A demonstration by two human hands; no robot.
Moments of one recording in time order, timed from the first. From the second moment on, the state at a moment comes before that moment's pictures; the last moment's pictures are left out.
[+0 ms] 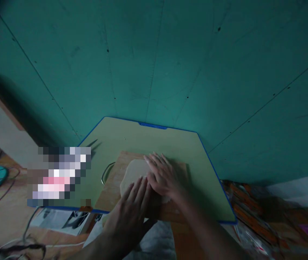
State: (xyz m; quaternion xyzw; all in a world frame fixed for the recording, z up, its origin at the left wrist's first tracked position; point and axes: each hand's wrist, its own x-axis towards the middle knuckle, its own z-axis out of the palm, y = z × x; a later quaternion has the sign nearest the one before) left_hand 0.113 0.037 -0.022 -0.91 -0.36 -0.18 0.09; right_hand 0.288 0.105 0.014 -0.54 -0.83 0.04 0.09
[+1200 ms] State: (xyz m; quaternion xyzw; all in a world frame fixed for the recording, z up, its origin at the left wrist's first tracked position) left_hand 0.110 0.069 -0.013 -0.89 -0.42 -0.14 0.08; right_hand 0.309 0.082 0.007 -0.53 -0.85 -0.01 0.07
